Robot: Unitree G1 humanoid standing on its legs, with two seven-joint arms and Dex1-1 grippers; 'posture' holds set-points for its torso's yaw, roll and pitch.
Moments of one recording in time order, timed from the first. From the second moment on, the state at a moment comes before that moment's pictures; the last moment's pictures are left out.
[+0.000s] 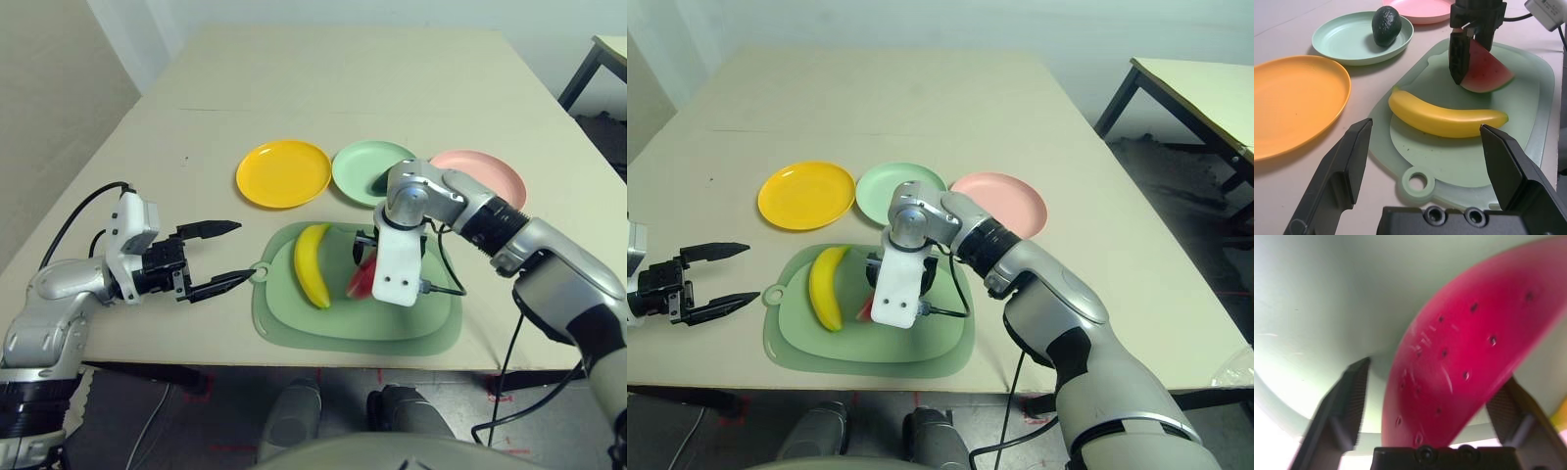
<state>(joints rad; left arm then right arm) -0.01 0.85 0.27 -0.08 -0.55 0.15 -1.24 -1.11 -0.41 0.88 0.52 -0.40 -0.72 1.61</state>
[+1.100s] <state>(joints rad) -0.13 0.80 0.22 0.00 -0.56 0.17 -1.28 -1.42 -0.54 0.77 1.09 -0.44 -0.54 1.42</state>
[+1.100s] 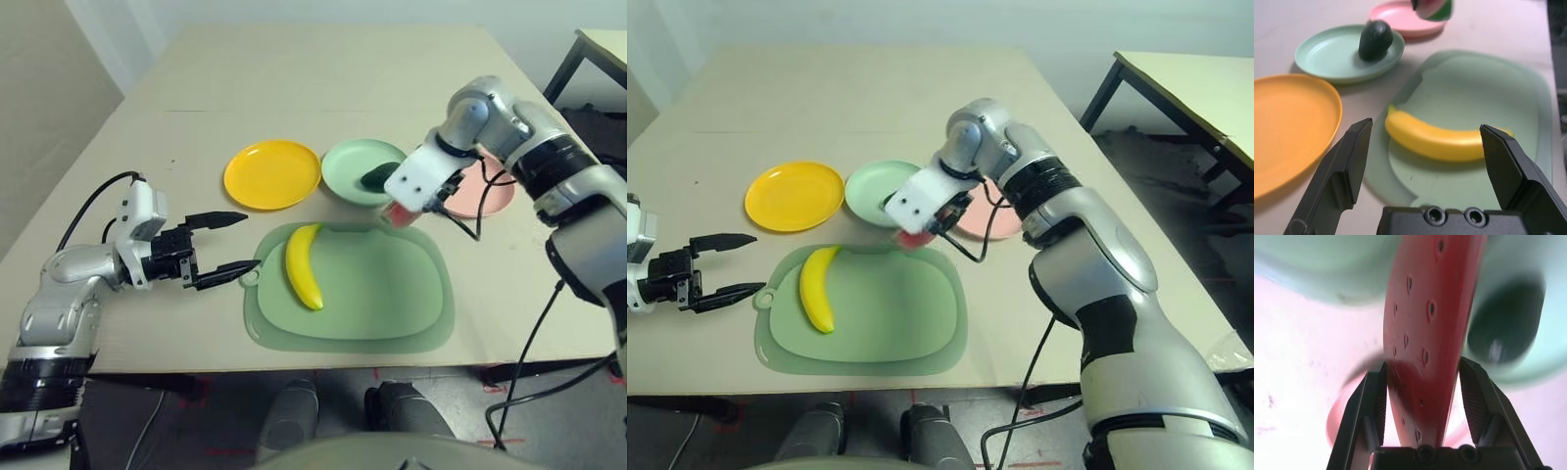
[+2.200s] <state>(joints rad) -0.07 0.78 0.22 0.02 -0.55 0.11 -1.28 -1.37 -0.53 0.76 1.39 -0.81 -0.30 0.72</state>
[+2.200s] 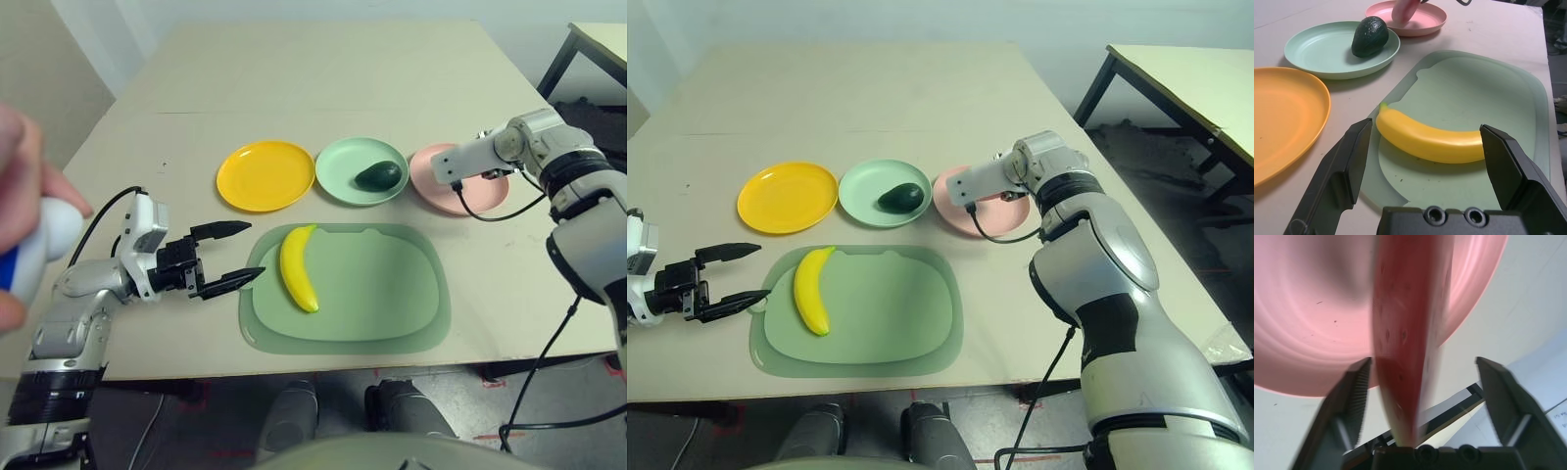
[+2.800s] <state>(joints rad) -0.13 0.84 0.22 0.12 -0.43 -0.07 -1.32 -1.44 -0.57 0.29 1.14 -0.32 -0.09 1.44</state>
